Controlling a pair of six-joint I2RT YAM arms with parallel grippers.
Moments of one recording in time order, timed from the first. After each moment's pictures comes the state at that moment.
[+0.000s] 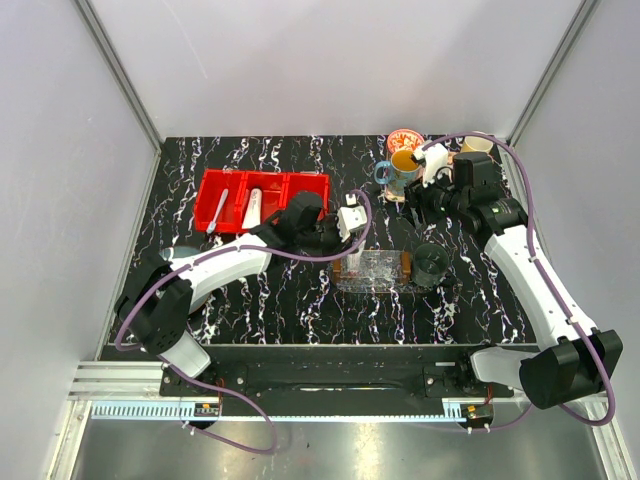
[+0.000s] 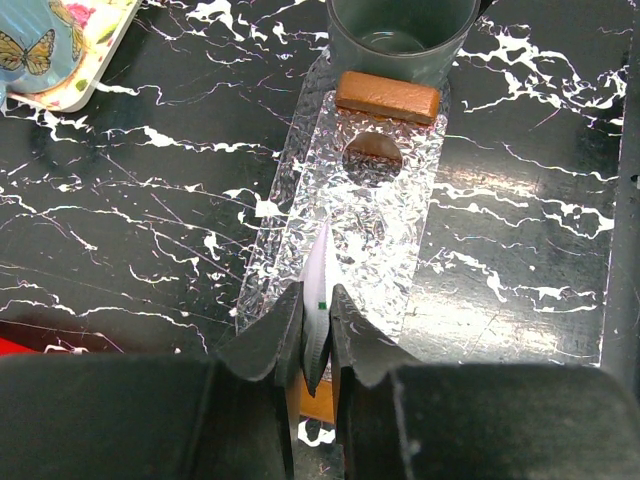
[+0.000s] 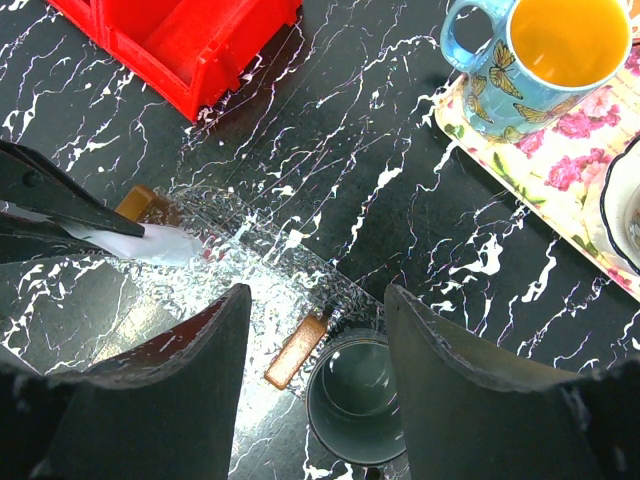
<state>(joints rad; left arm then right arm) -0.75 1.59 1.05 0.00 0.50 0.32 0.26 1.24 1.24 -0.61 -0.32 -0.20</state>
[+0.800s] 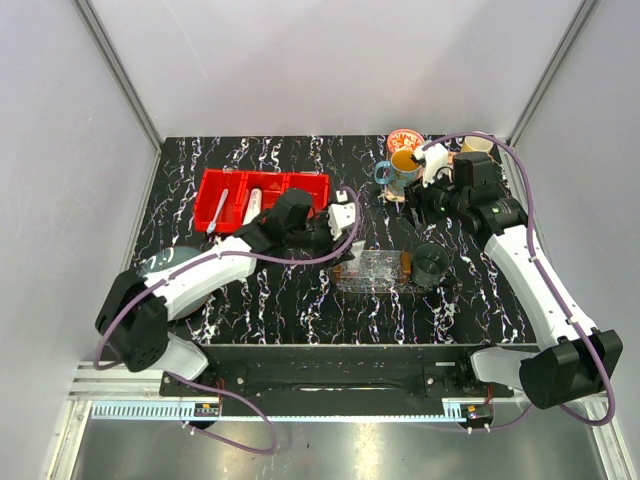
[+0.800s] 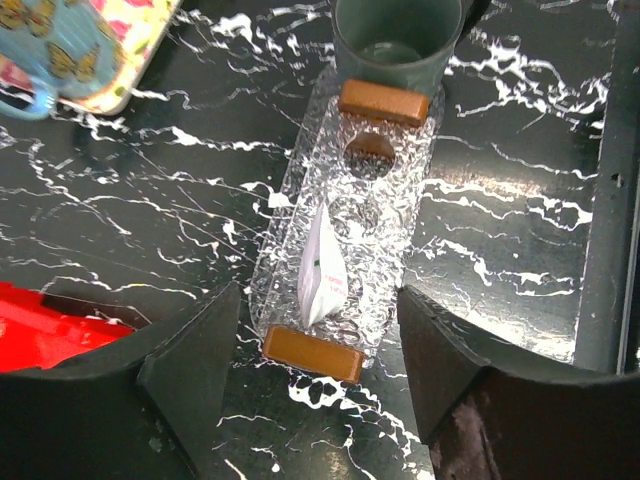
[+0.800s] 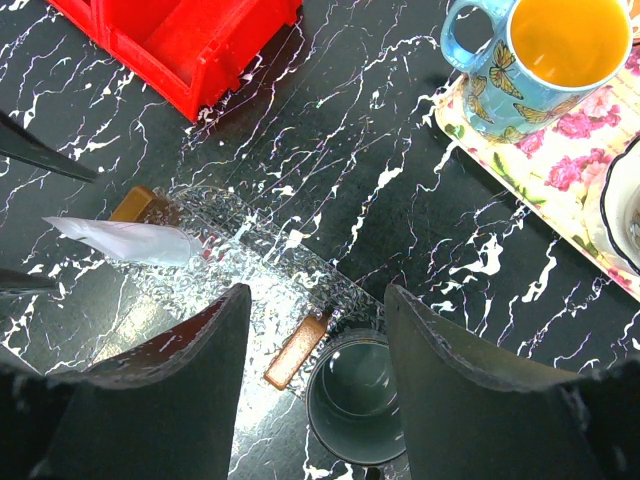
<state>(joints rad) -0.75 1.49 1.05 -0.10 0.47 0.34 0.26 1.24 1.24 -0.61 -0.32 -0.20</state>
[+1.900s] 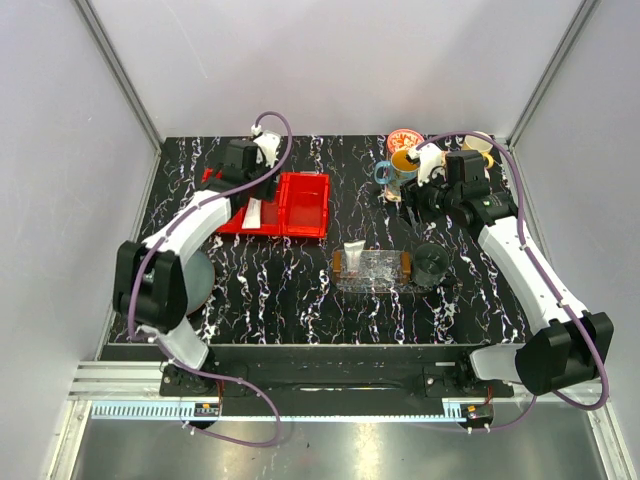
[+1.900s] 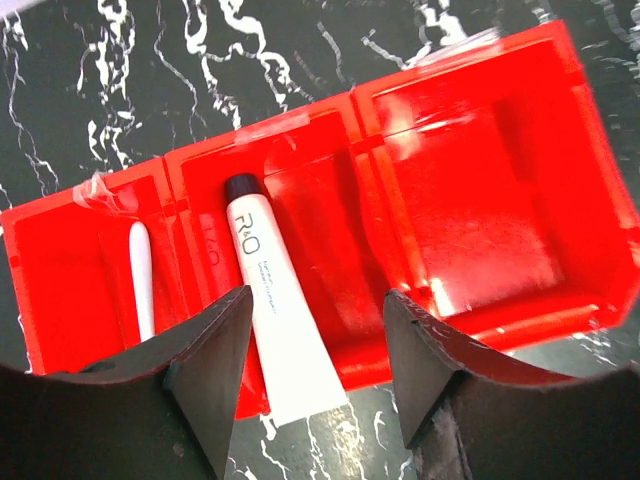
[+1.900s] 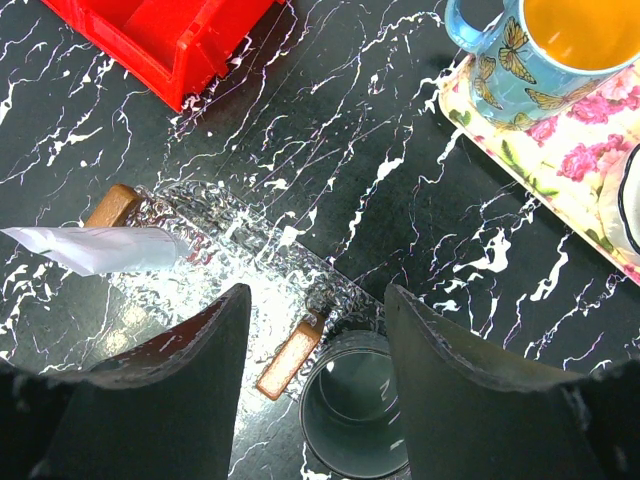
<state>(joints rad) -0.31 1.63 1.29 -0.26 -0.03 0.13 0.26 1.31 1.24 -0.60 -0.31 -0.20</state>
